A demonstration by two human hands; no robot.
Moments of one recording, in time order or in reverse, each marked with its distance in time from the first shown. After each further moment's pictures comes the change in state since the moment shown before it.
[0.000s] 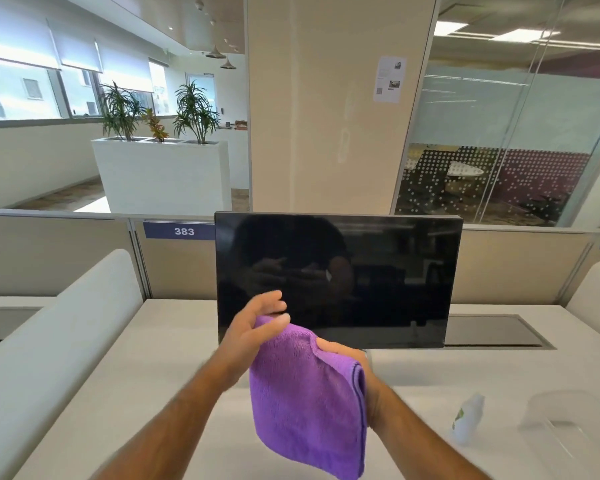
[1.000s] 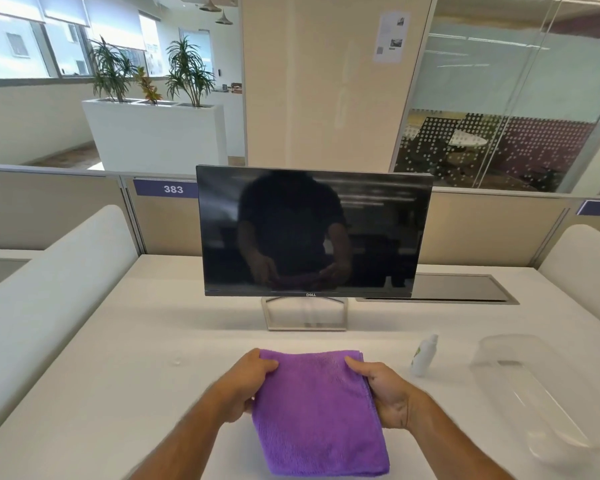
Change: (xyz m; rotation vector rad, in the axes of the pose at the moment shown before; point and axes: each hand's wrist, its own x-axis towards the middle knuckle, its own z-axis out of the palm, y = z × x) left_hand -0.100 -0.057 0.086 -0.105 -0.039 -0.752; right_hand -0.079 0.082 -0.110 0.117 0.044 0.414
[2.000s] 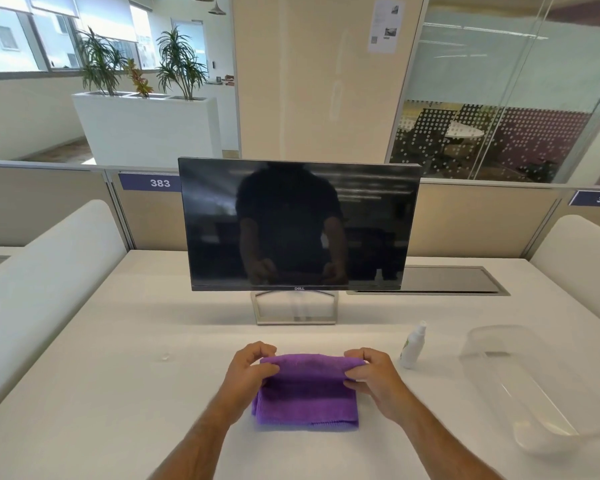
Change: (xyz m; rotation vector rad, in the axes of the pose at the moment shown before) left_hand 0.024 -0.027 0.026 -0.029 0.091 0.368; right_hand 0.011 0.009 -0.026 -0.330 0.362 -0.372
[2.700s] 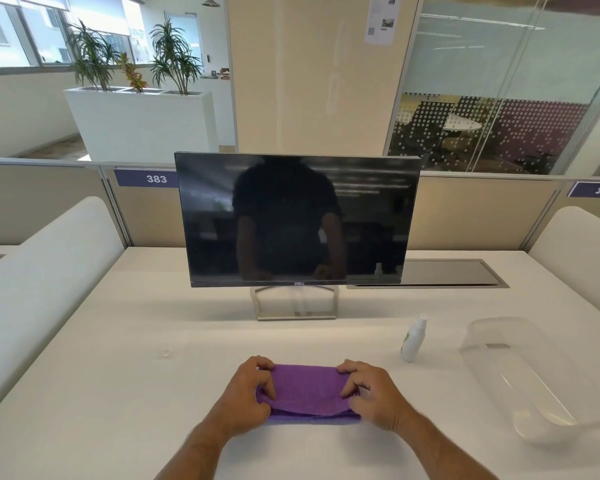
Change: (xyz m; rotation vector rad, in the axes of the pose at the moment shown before) left_hand -0.009 -0.046 -0.018 0.573 -0.185 0.243; right_hand -0.018 0.032 -0.007 -0.705 -0.135 -0.372
